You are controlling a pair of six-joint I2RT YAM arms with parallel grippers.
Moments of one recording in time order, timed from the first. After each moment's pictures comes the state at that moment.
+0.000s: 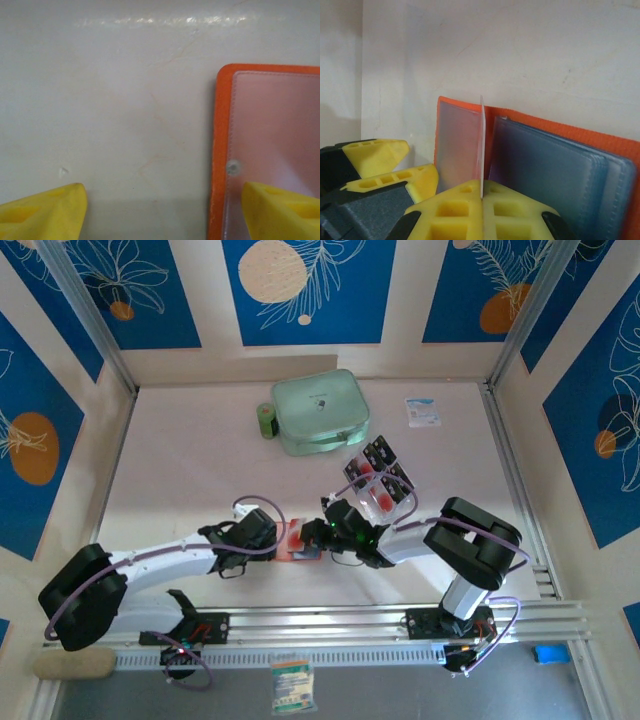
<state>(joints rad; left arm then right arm) -0.83 1.23 0.50 -0.44 -0.31 -0.76 0.95 1.67 0.55 0.51 -0.13 1.11</state>
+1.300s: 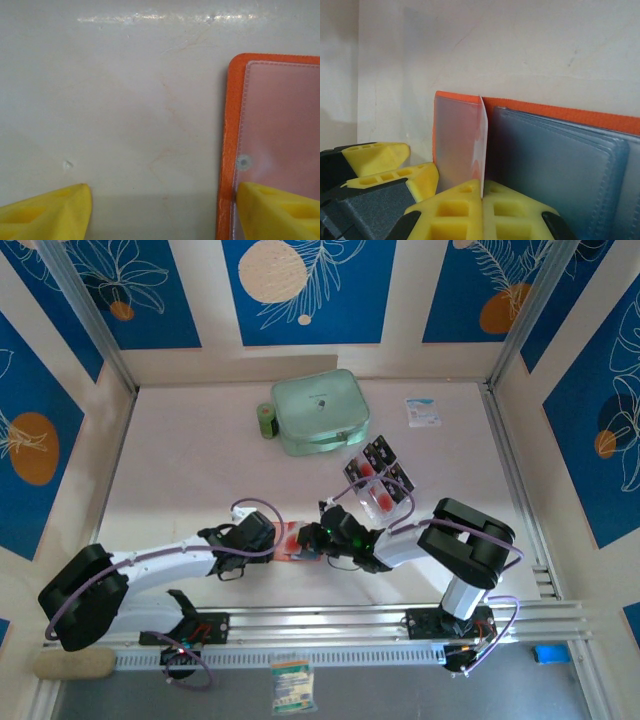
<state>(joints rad) -0.83 1.23 0.47 -0.42 -0.31 -0.78 0.99 1.70 0.55 0.54 -0.07 1.15</state>
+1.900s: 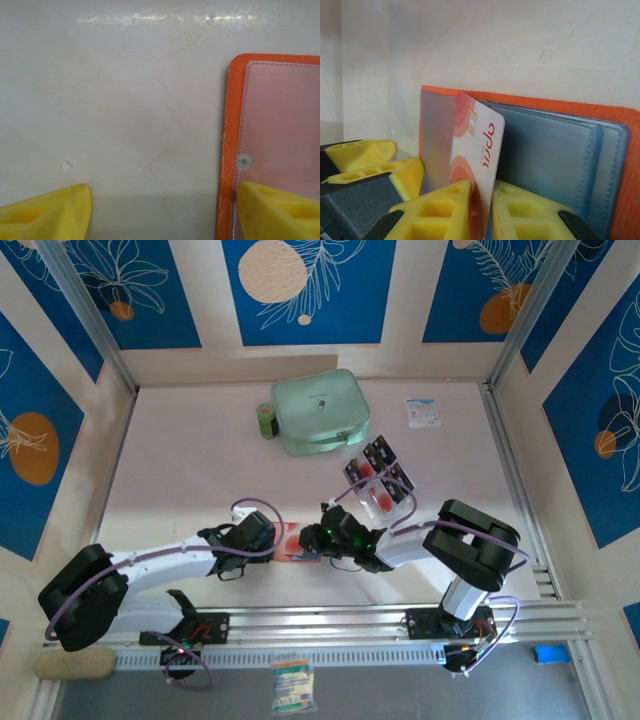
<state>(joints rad) -0.83 1.23 0.47 -0.42 -0.31 -0.78 0.99 1.67 0.55 0.46 -0.06 1.14</state>
